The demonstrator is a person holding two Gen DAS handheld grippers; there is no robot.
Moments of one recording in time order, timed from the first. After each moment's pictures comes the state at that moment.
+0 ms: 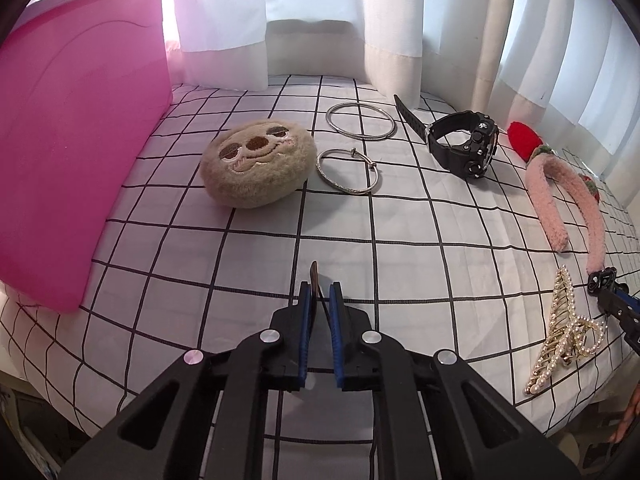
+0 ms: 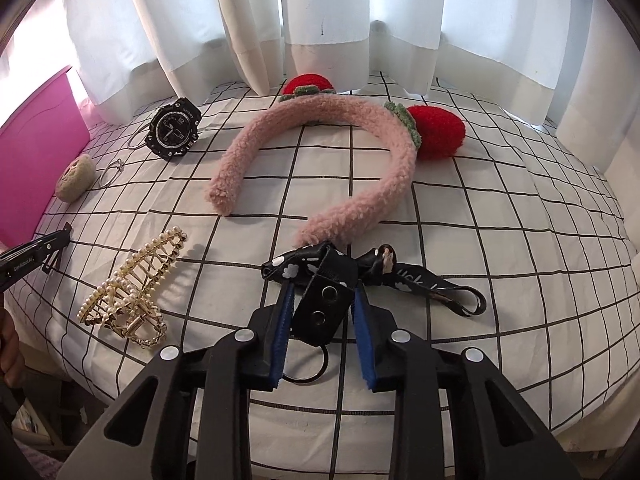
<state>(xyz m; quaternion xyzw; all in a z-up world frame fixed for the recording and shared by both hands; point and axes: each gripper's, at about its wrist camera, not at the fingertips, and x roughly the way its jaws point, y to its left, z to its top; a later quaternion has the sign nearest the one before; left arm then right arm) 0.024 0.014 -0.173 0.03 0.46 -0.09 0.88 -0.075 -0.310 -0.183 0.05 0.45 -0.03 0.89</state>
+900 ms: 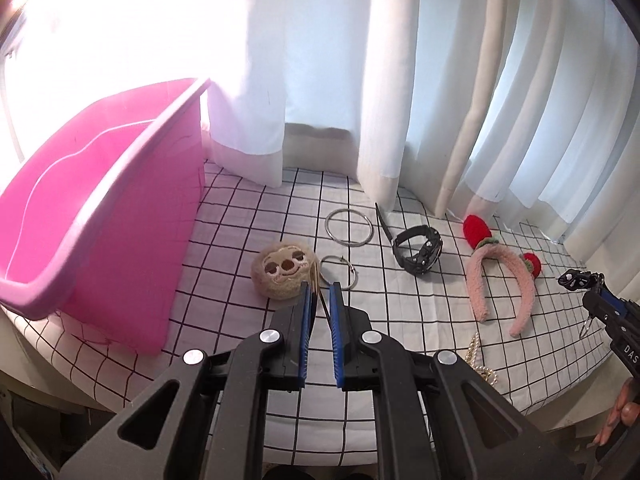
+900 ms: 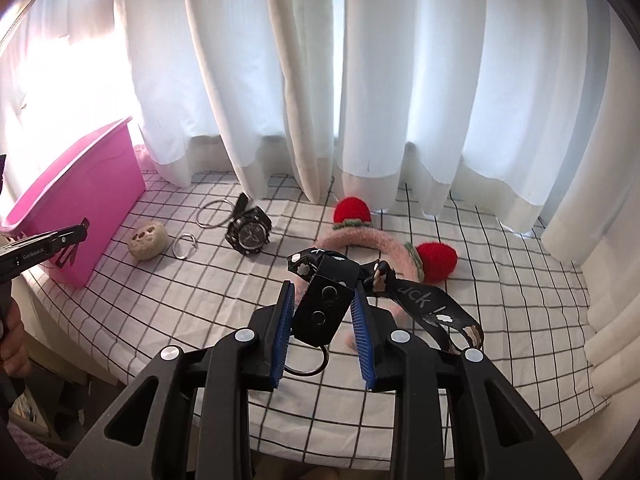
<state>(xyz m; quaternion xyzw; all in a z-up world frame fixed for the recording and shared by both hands) 0.007 0.045 -0.033 -0.02 0.40 -0.10 0.91 -0.081 -0.260 -0.035 0.00 0.36 0.02 0.93</state>
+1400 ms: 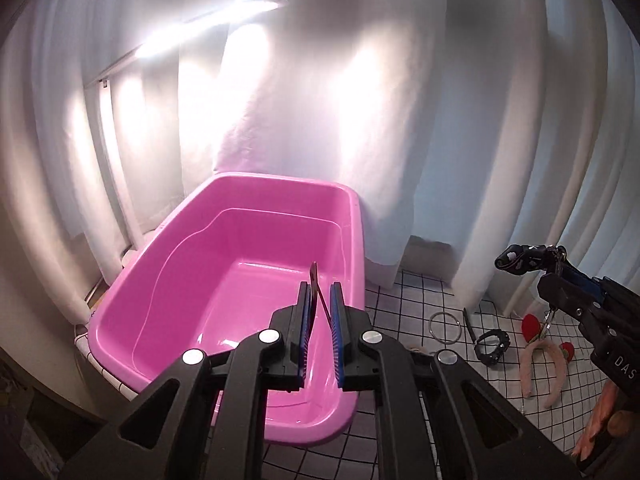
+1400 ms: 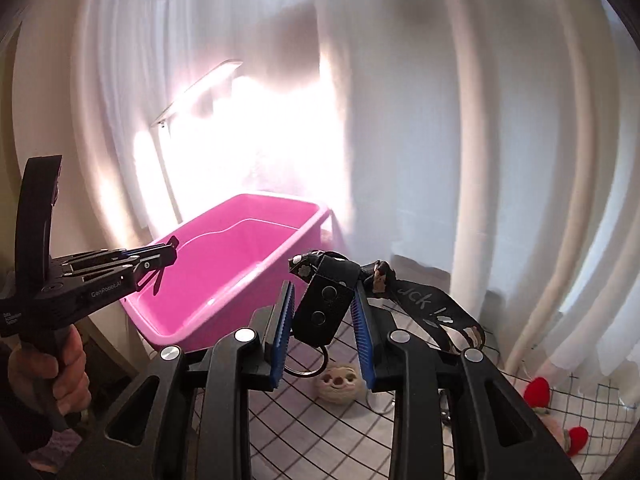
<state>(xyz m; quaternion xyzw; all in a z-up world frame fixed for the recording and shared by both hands) 0.028 0.192 0.058 -0.05 0.31 0.01 0.95 0.023 -0.033 0.050 -0.04 0.27 0.28 0.92</state>
